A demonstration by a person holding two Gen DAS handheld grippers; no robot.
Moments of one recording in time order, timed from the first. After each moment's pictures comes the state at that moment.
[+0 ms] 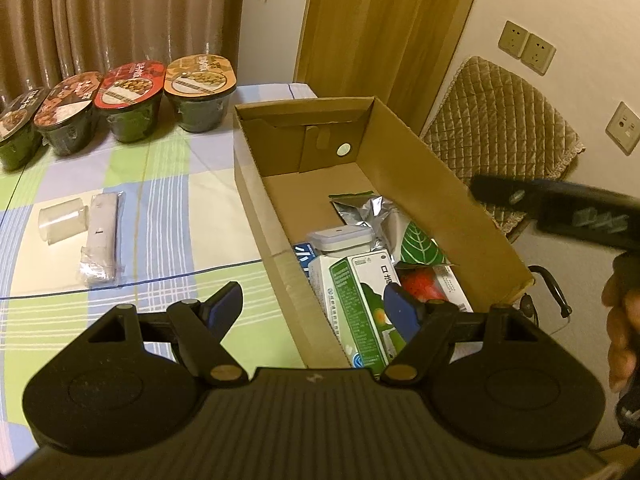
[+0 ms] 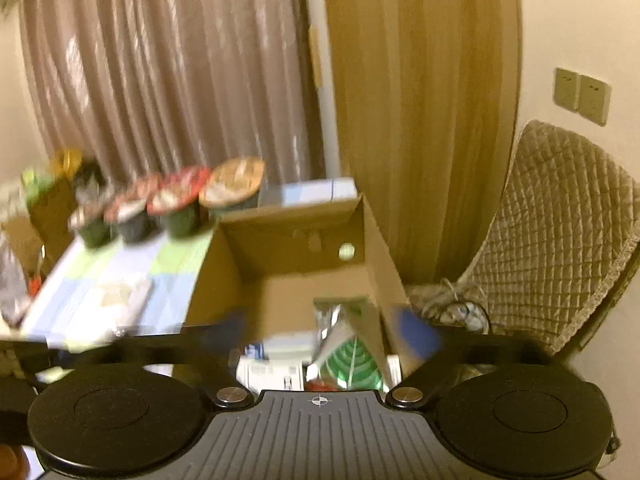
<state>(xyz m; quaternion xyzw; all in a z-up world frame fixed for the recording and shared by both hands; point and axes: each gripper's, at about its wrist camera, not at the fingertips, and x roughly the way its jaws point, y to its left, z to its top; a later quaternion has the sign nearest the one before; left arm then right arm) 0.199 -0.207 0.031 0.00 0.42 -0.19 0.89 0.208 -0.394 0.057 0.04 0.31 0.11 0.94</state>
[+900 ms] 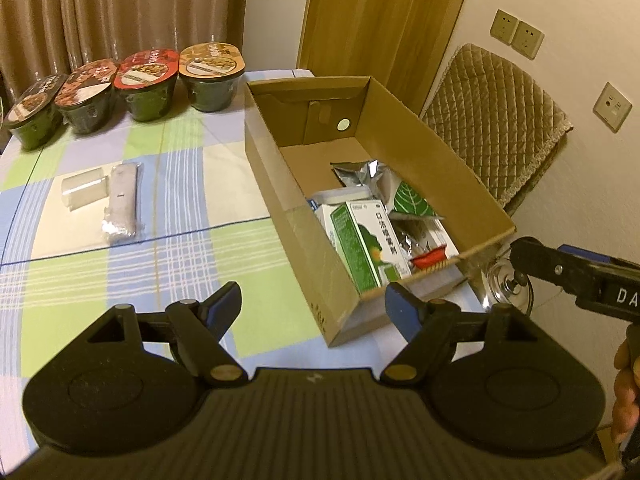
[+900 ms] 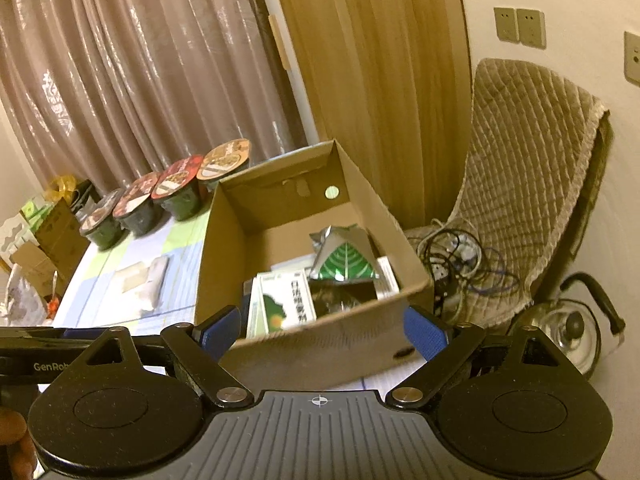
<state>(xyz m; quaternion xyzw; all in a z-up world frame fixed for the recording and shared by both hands) 0.136 -0.184 0.039 0.01 0.43 -0.19 0.88 0.103 -0.410 0.044 0.11 0.35 0.07 0.93</state>
